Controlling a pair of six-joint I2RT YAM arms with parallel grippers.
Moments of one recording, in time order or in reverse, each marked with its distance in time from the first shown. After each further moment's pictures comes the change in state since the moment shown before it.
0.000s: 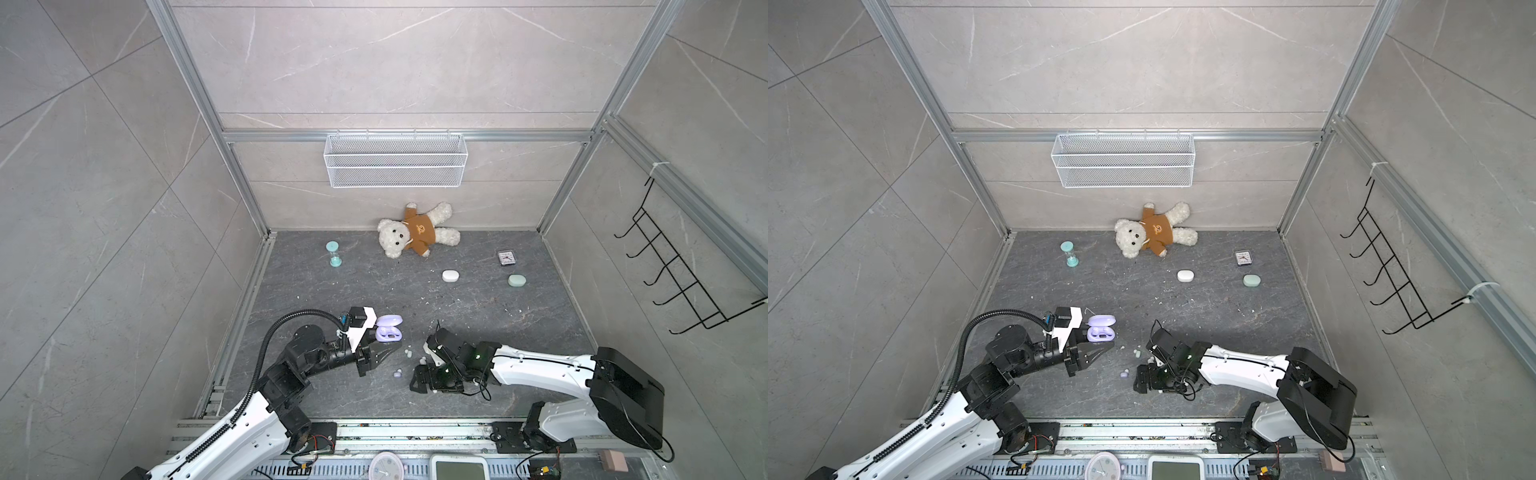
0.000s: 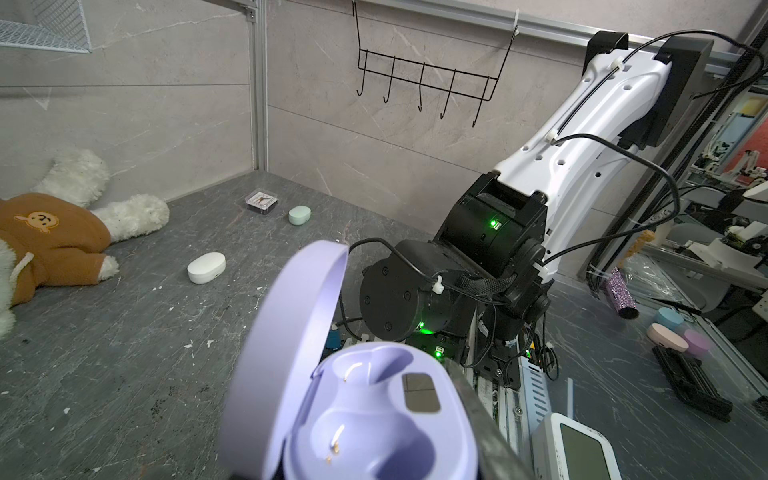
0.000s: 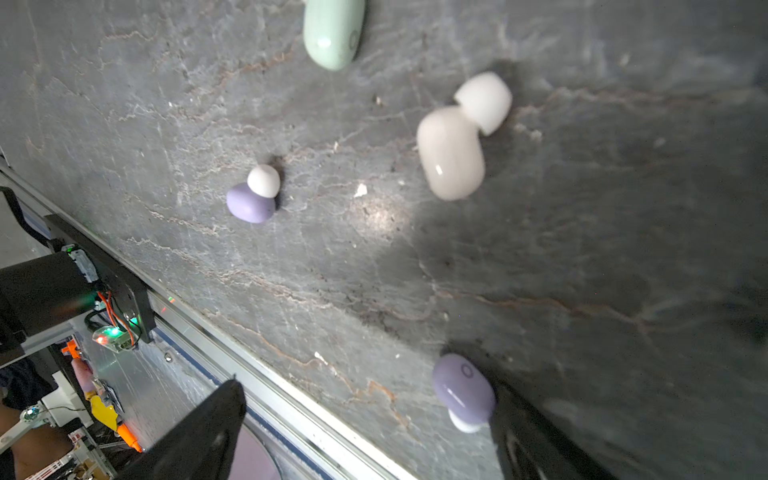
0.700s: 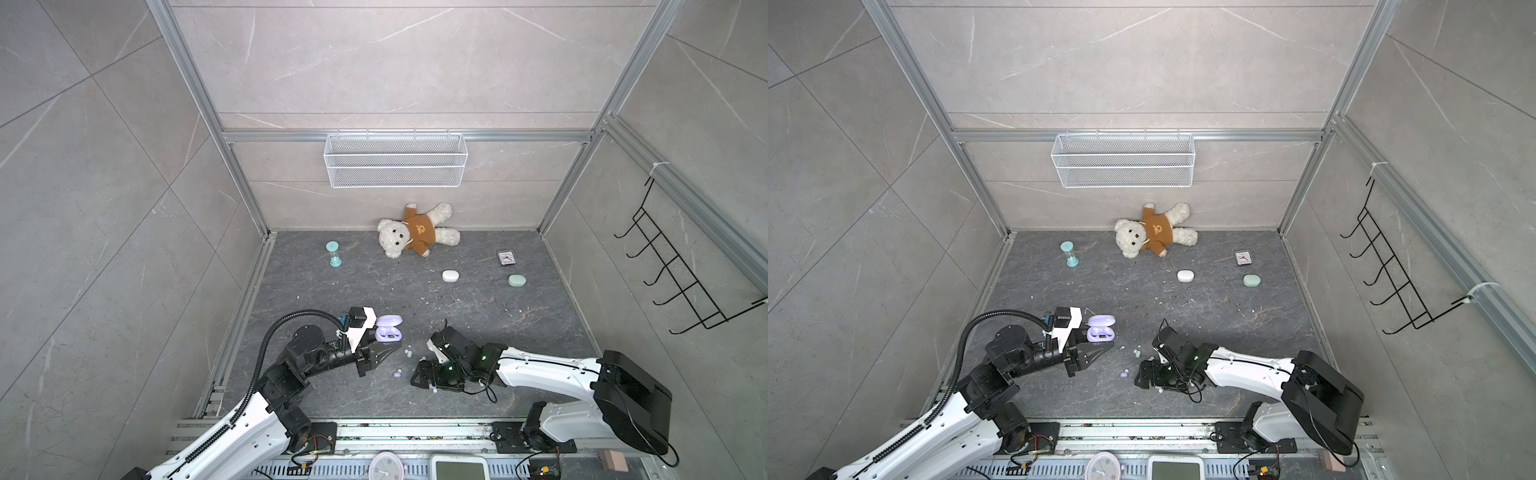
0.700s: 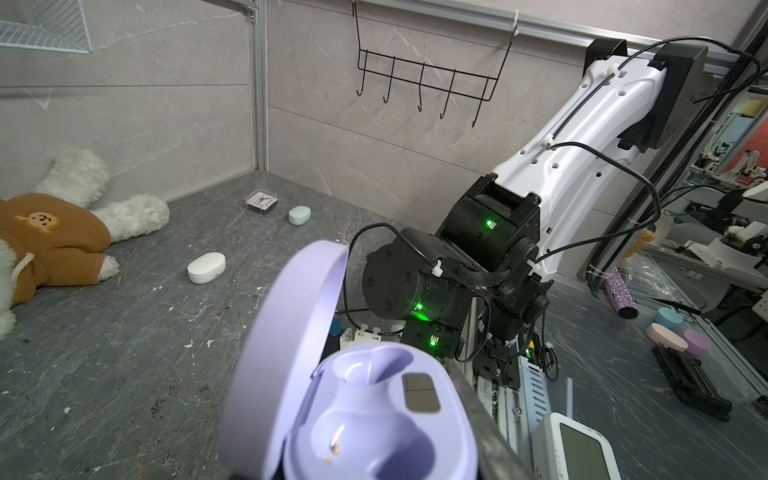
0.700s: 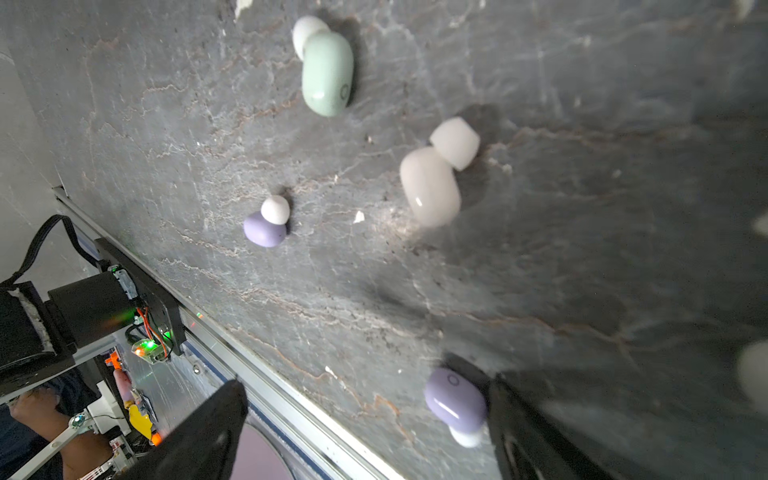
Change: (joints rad) left arm 0.000 -0.003 0.000 -0.002 0.000 0.000; right arm -0.039 -0.021 -0.041 0.080 -0.024 0.024
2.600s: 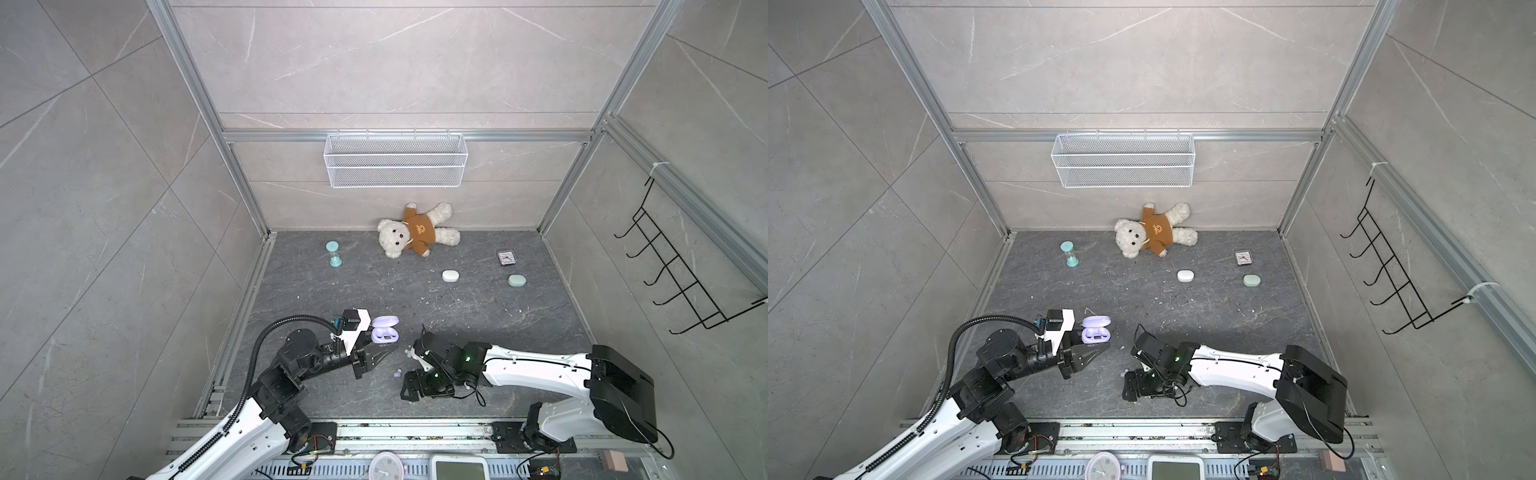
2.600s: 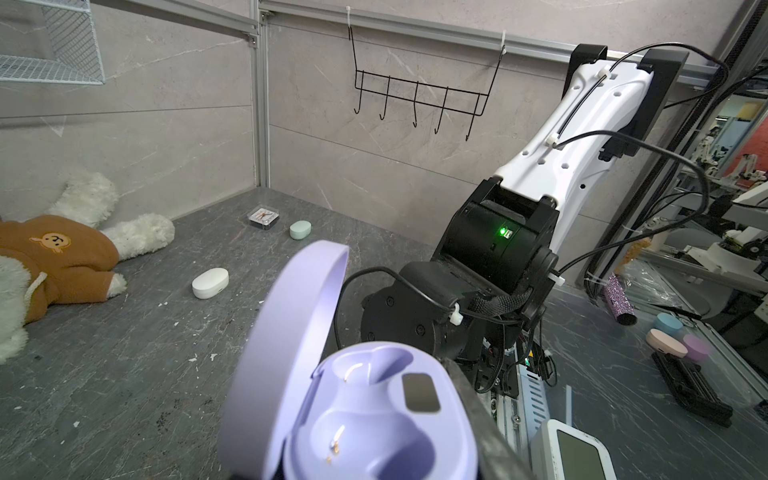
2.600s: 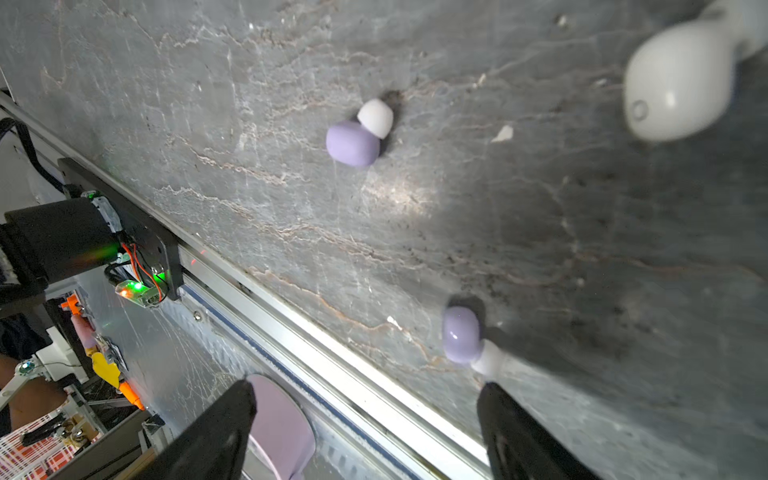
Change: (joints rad) left arm 0.000 -0.060 0.002 -0.015 -0.004 0.000; right arm 0.152 0.070 0.199 -0.212 0.029 -0.035
